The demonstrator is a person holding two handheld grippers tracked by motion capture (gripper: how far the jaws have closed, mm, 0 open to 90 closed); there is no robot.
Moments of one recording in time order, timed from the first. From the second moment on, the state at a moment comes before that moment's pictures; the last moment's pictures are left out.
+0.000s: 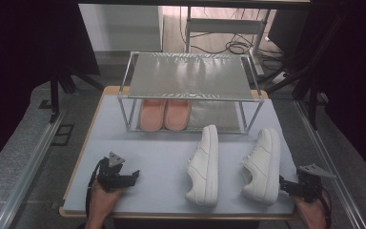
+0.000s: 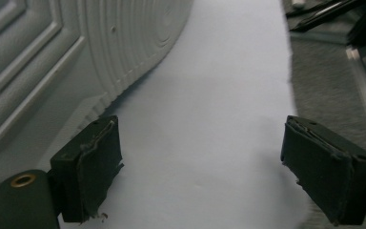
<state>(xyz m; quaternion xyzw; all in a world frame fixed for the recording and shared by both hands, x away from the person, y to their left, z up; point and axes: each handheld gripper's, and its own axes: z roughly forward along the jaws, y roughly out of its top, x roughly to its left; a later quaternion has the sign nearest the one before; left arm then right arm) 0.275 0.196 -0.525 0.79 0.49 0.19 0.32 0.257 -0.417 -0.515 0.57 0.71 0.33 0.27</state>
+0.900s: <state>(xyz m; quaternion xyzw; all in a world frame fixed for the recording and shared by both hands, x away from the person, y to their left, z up) 0.275 0.197 -0.525 0.79 0.49 0.19 0.32 0.244 -0.416 -0.459 0.54 0.74 0.34 0.22</state>
